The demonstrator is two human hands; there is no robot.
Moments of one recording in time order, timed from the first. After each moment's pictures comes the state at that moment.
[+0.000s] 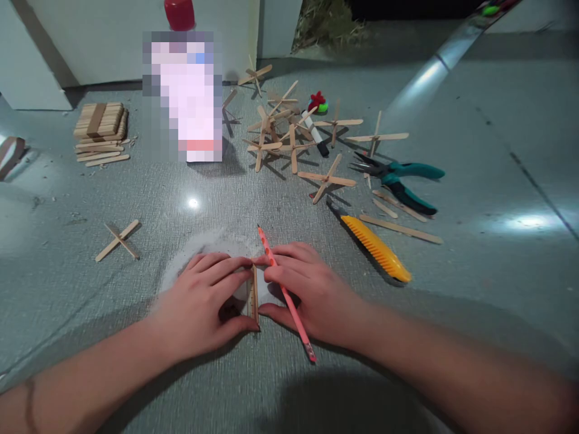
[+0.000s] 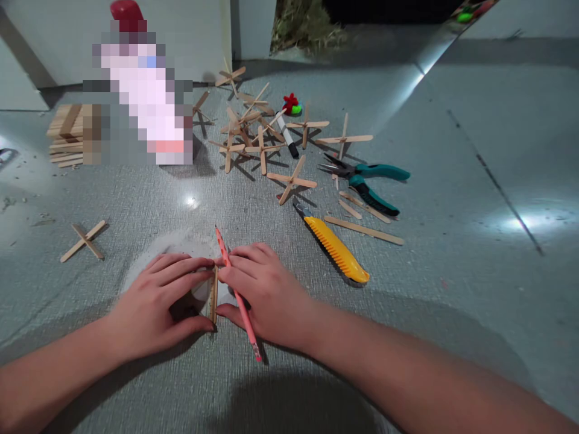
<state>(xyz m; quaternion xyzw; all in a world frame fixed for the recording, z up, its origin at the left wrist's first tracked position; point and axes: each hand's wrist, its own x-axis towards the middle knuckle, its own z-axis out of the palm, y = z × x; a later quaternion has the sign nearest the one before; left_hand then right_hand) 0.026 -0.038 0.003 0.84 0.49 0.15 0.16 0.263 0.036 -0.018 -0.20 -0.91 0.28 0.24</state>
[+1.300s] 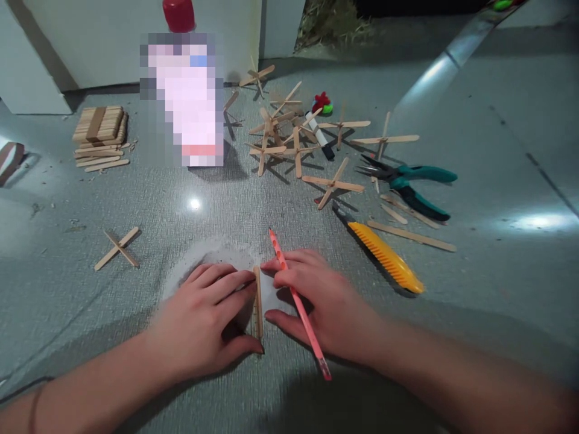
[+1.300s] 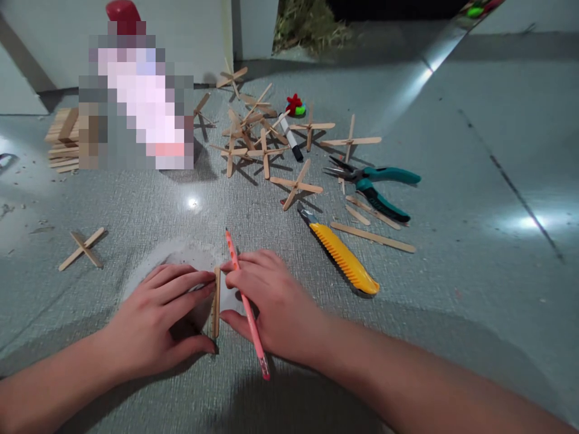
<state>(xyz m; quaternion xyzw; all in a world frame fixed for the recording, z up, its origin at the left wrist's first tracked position) 0.024 -0.041 0.005 0.86 0.47 0.16 0.15 0.266 0.037 -0.017 -0.24 -0.87 0.34 0.26</state>
